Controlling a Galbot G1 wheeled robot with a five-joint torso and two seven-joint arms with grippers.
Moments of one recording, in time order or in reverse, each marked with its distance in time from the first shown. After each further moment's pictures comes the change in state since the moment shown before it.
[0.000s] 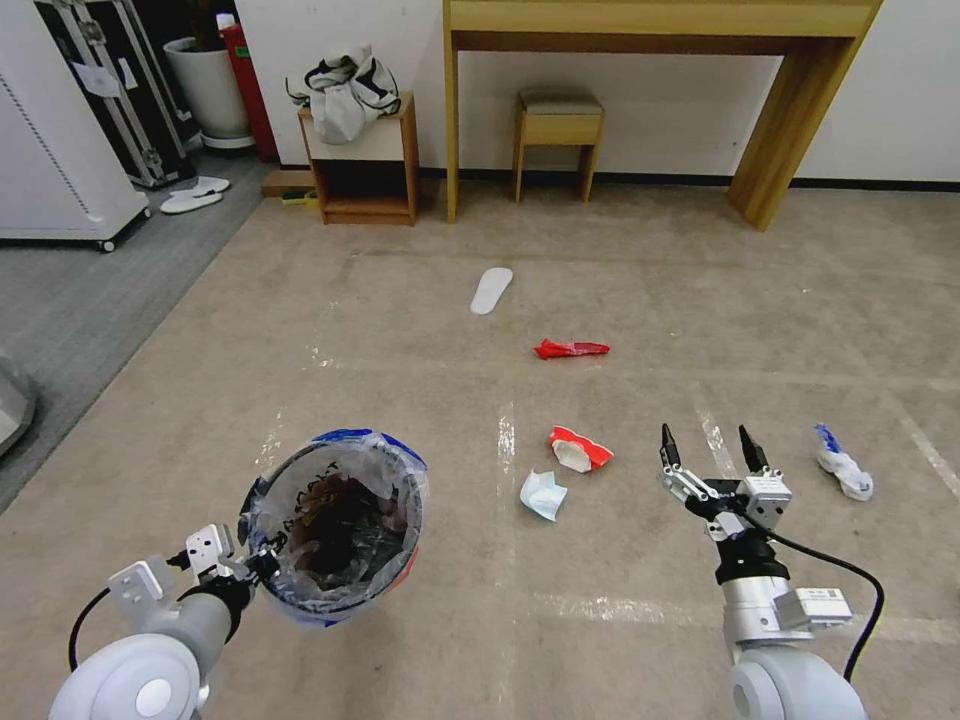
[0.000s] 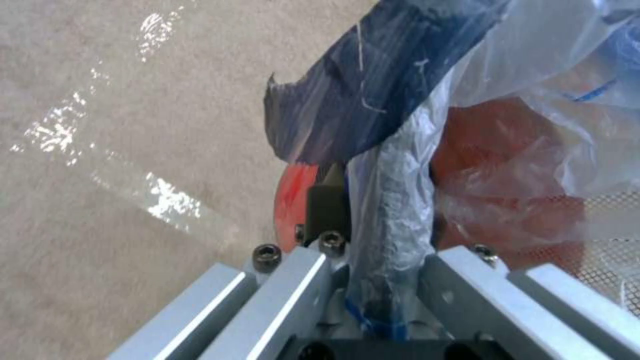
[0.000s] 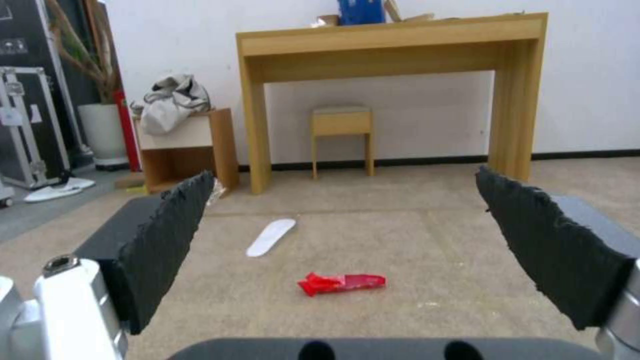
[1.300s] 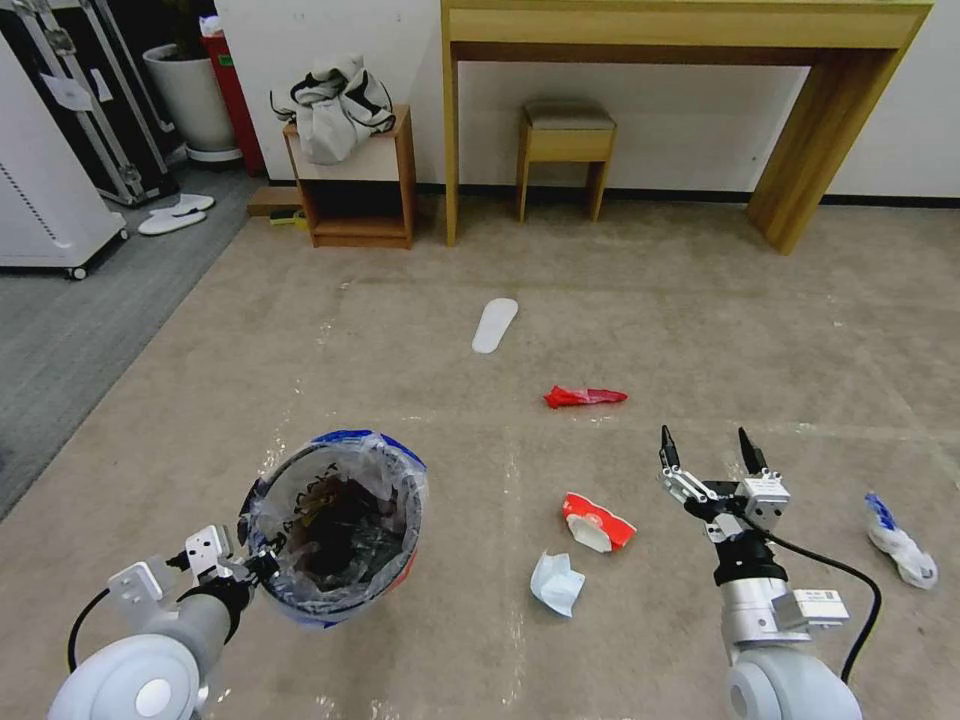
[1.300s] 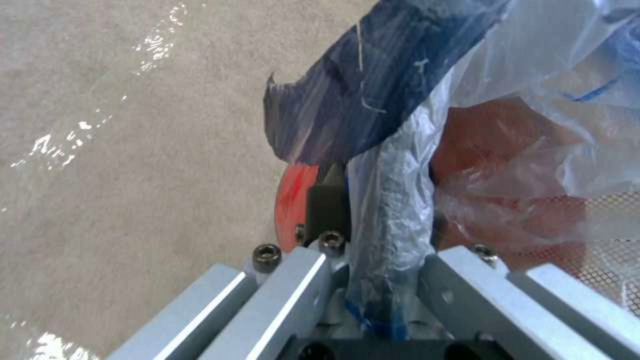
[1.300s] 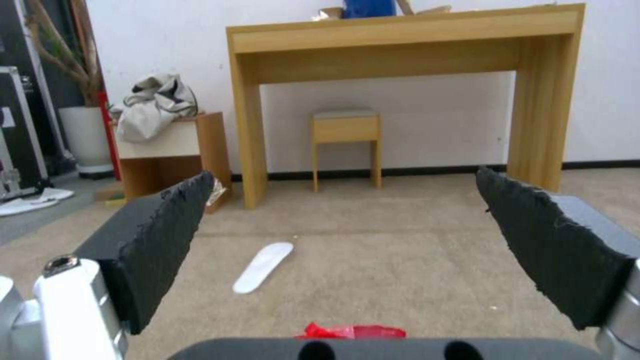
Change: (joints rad) left arm 0.000 0.001 -0.002 0.006 0.003 0.000 0.005; right arm 0.004 0.009 -0.001 -0.015 -0.009 0.020 -0.008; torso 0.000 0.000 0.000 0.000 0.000
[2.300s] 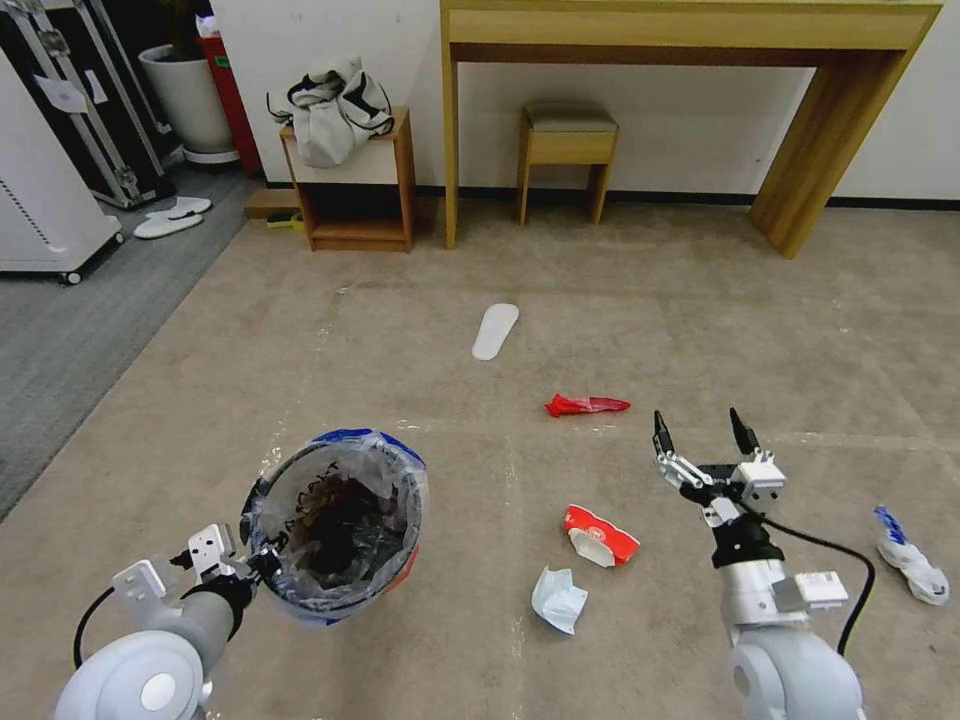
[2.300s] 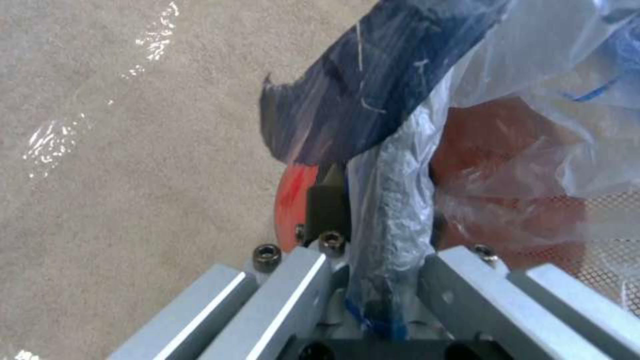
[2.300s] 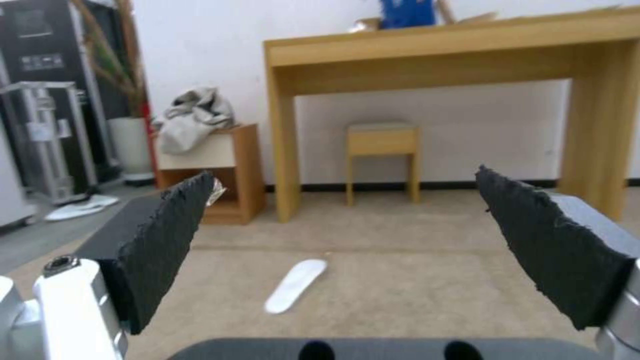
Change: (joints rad) left arm -0.010 -0.014 0.007 0.012 0.004 0.000 0.001; right arm 0.086 -0.138 -0.051 0.010 0.109 -0.069 0.000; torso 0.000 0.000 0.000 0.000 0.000
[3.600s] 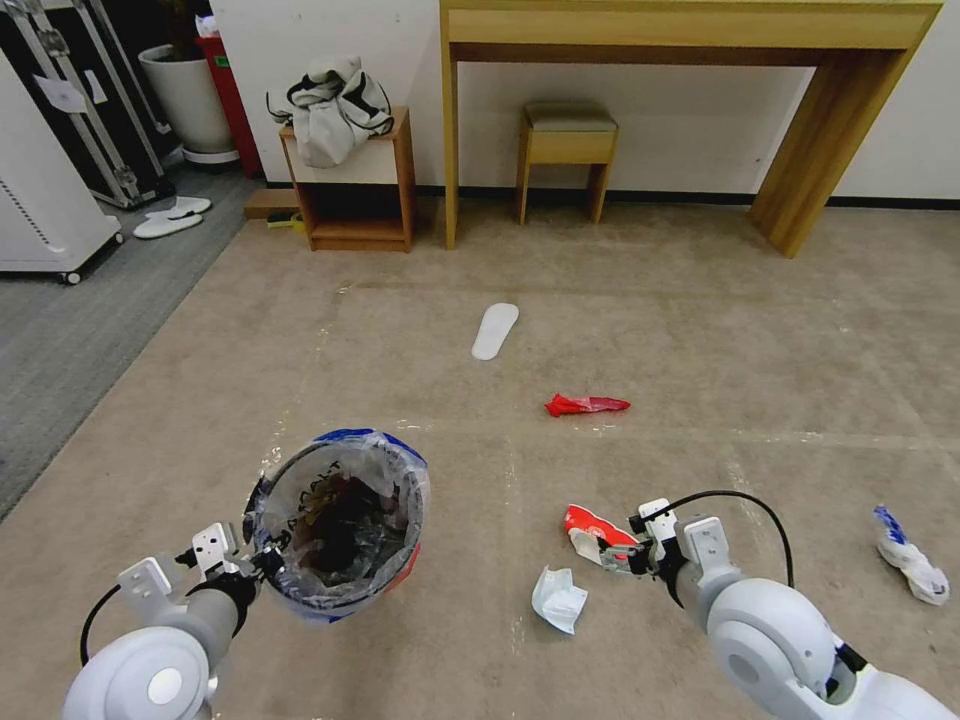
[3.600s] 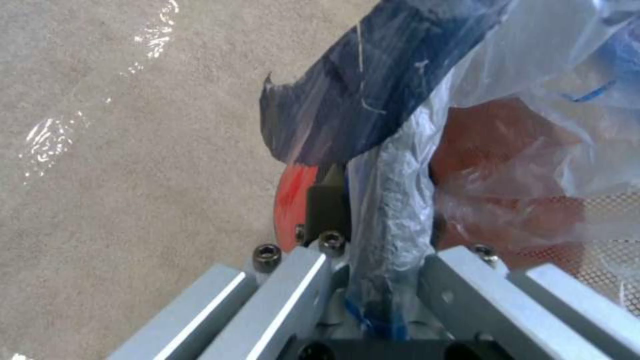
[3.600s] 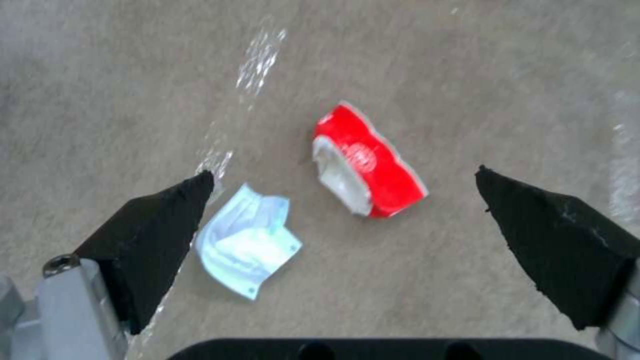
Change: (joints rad) left arm -0.022 -0.001 0.007 0.025 0.003 0.000 -0.004; right arm 0.186 -0.478 -0.437 0.036 0.449 -0.888 0.549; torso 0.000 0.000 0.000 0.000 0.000
